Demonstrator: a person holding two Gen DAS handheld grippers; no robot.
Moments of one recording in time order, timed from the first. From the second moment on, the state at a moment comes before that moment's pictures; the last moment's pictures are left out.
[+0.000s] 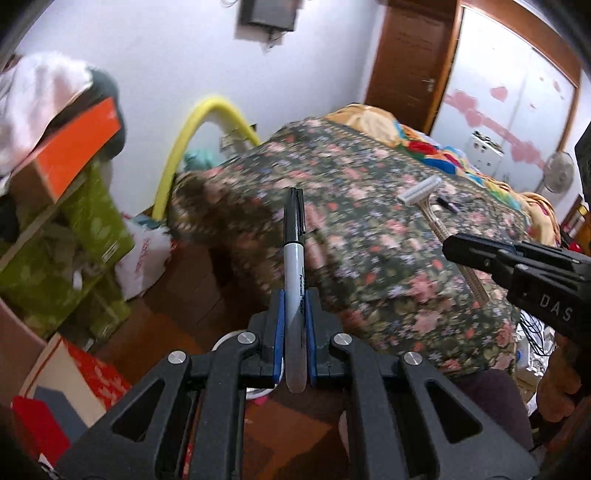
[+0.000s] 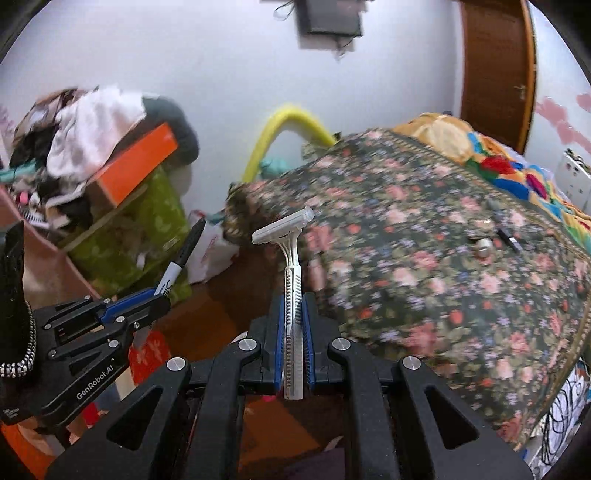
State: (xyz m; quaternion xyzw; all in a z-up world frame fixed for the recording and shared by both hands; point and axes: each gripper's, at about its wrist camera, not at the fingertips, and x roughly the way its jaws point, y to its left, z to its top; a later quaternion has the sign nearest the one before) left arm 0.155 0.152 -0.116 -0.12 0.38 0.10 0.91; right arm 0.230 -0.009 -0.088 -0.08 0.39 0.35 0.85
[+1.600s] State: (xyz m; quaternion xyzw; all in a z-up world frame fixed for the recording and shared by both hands) left arm 0.196 0.218 -0.219 -0.18 0.46 0.14 0.86; right arm 0.261 0.101 -0.188 -0.18 0.47 0.38 0.78
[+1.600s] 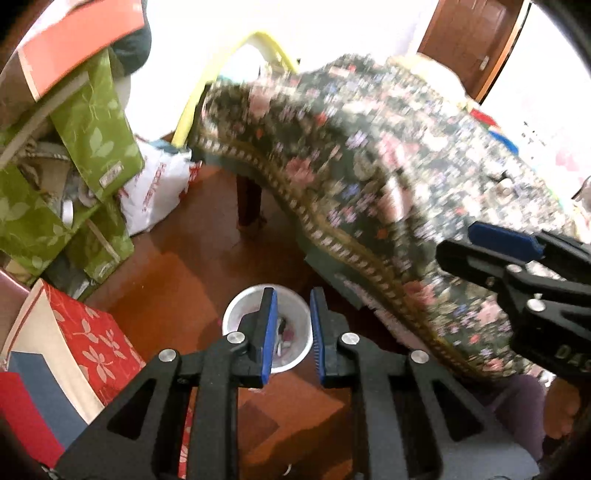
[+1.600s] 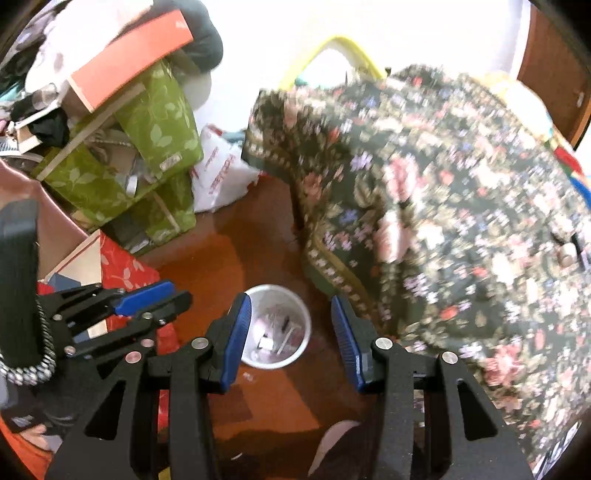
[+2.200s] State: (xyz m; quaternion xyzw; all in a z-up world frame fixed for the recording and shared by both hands) left arm 0.158 0.113 -0.073 -0.12 0.33 0.11 0.93; right arm 0.225 -0.024 -0.063 -0.10 0.31 0.35 0.88
